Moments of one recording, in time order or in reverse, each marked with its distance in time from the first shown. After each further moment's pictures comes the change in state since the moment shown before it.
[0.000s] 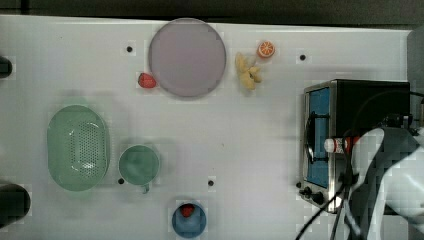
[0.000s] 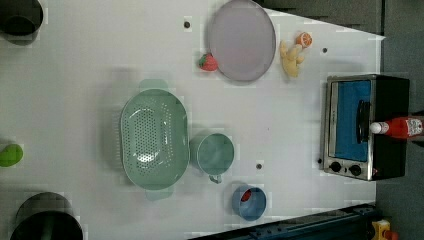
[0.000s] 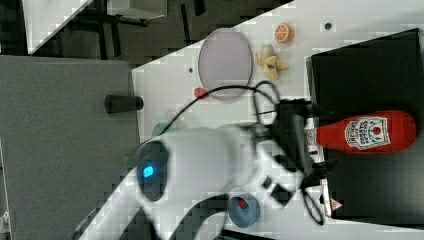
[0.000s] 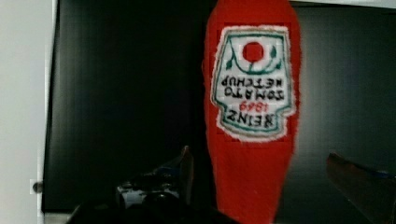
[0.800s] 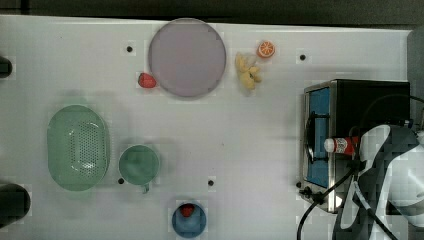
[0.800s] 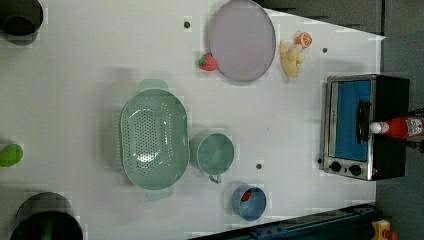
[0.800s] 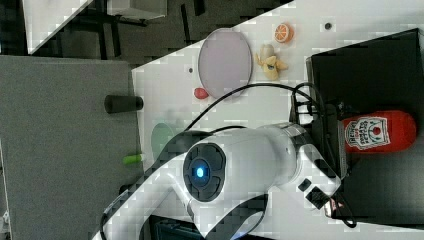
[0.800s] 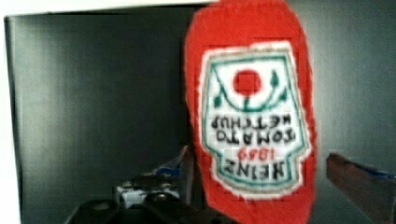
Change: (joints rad) arm -0.033 0.095 -0.021 -0.007 0.111 0.088 0.000
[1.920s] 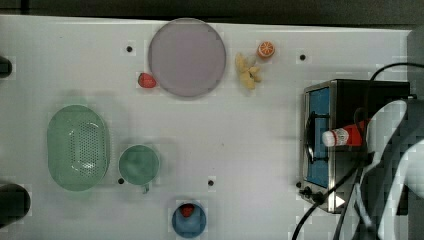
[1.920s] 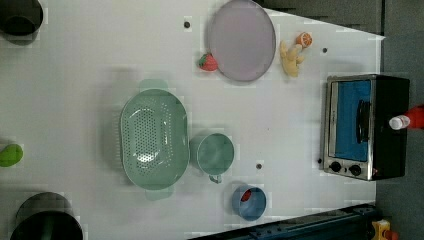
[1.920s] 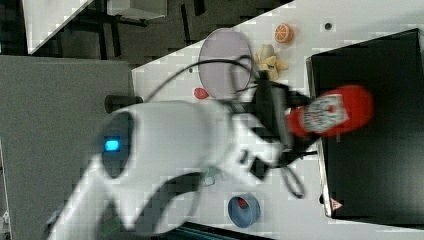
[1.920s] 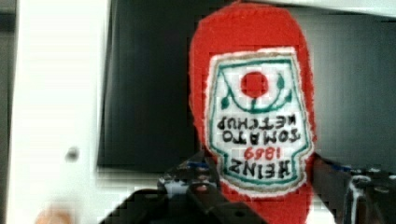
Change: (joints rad) arm 0.041 -0.067 0.041 0.203 -0.042 -0.288 -0.085
